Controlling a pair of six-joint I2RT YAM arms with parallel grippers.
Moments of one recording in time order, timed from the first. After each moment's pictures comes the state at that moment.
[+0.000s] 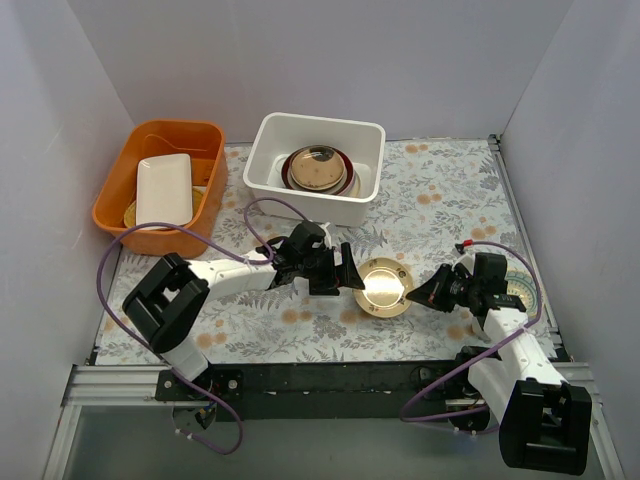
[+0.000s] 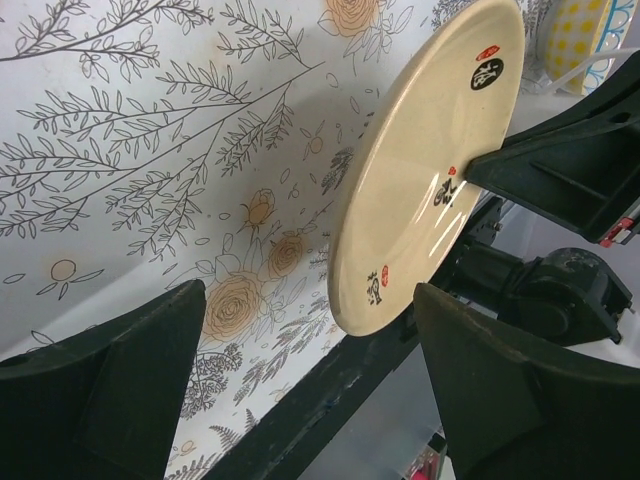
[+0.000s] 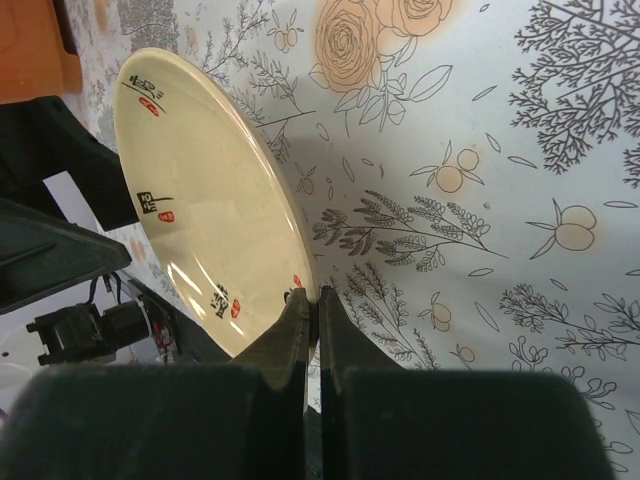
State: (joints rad) left arm -0.81 1.63 0.89 -0.02 0.37 -0.91; right arm -0.06 0.88 0.33 -0.35 -0.72 0.53
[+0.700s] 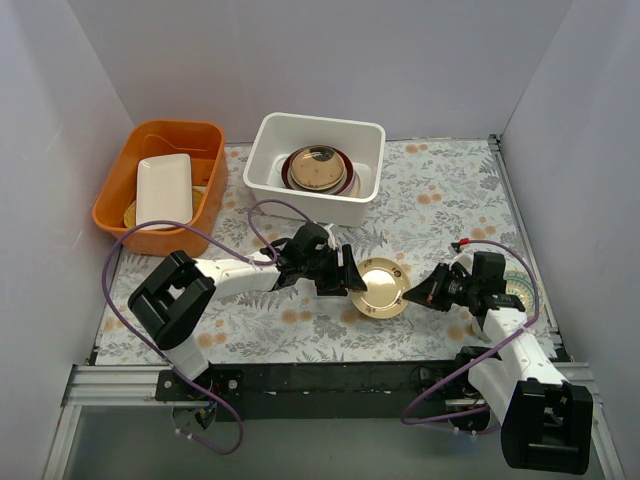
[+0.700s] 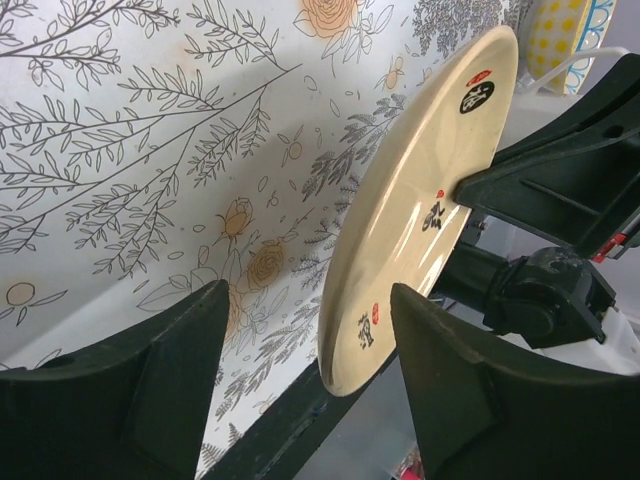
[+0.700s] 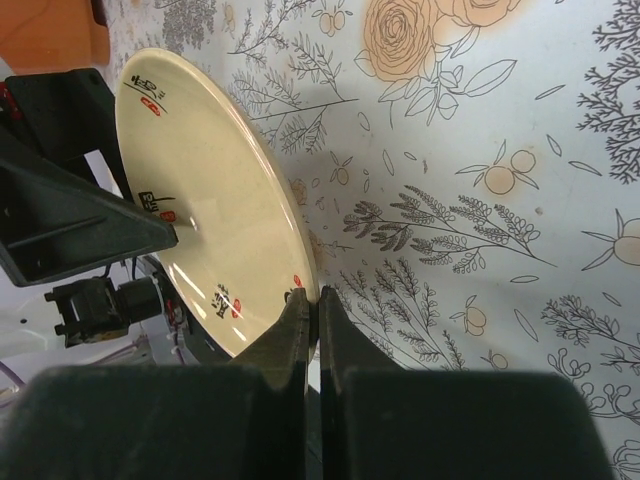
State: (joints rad) left arm -0.83 1.66 0.89 0.04 0.39 -0.94; right arm -0.04 0.88 0.33 -0.32 -0.78 0.53
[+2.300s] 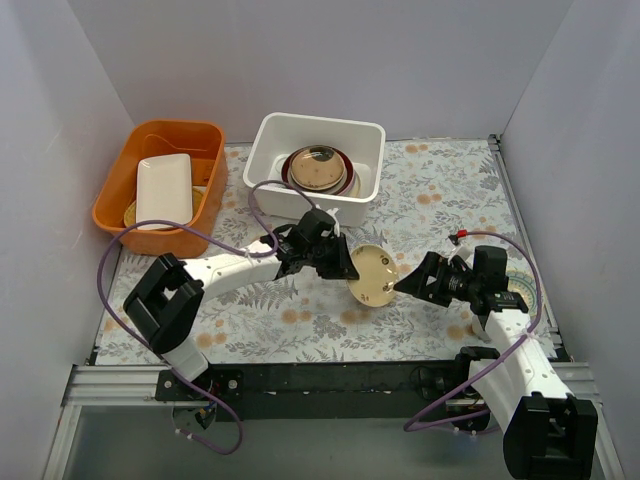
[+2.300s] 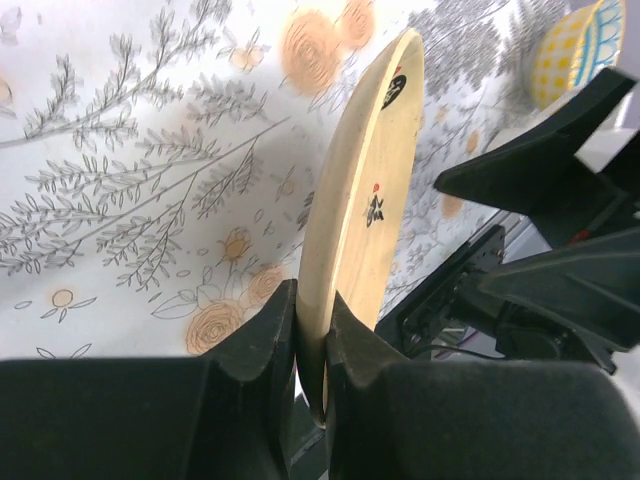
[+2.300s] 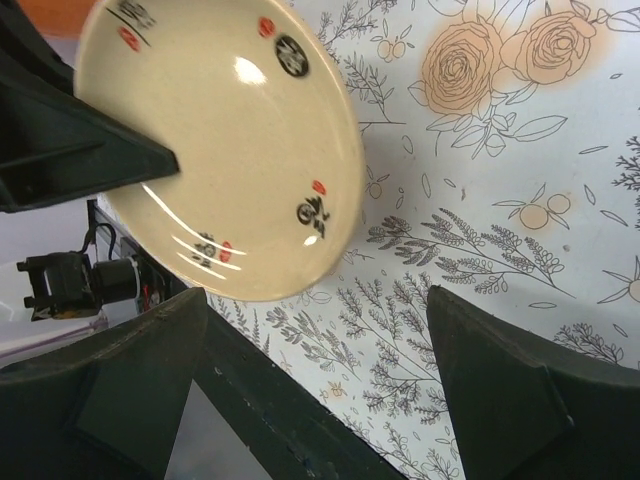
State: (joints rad) left arm -0.84 1.64 1.03 -0.14 0.28 -0.86; right arm -0.01 0.82 0.38 -0.35 -0.79 0.44
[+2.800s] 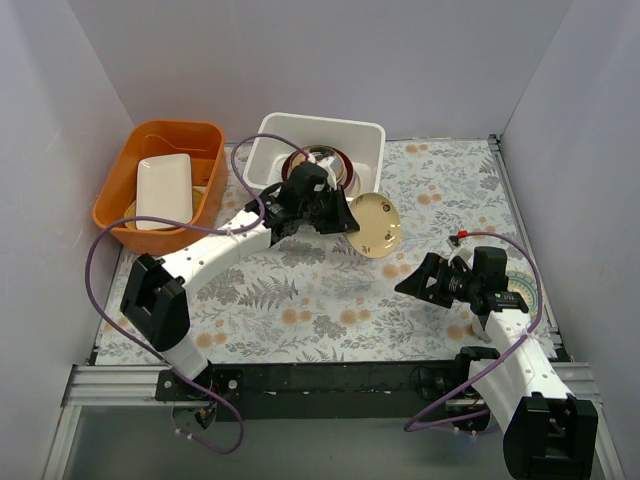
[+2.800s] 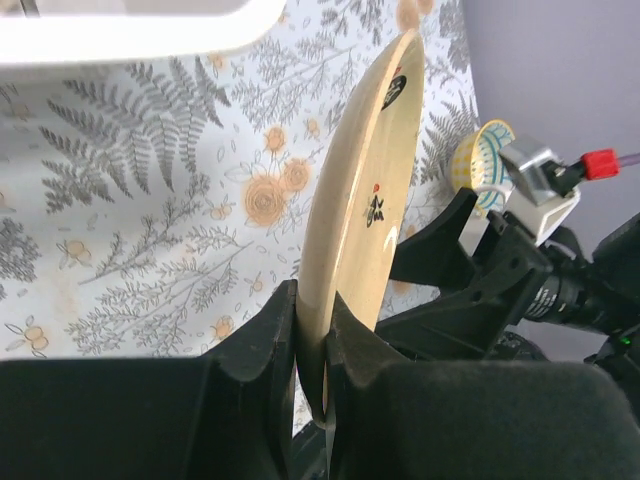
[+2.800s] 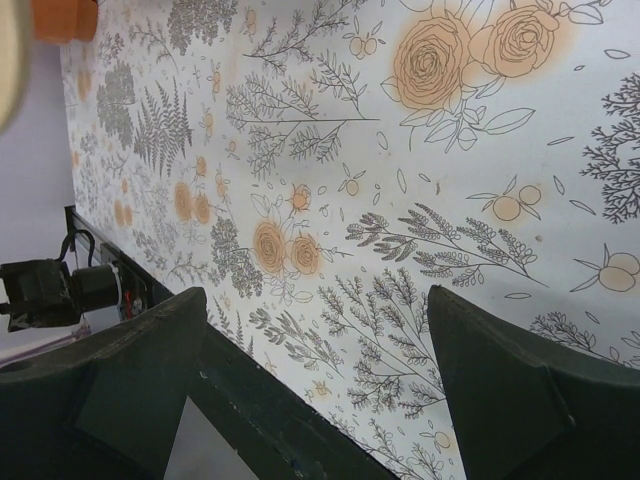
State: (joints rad) left arm -0.75 1.63 1.37 -0.34 0.22 -0.72; right arm -0.01 0.82 0.39 -0.38 -0.75 0.42
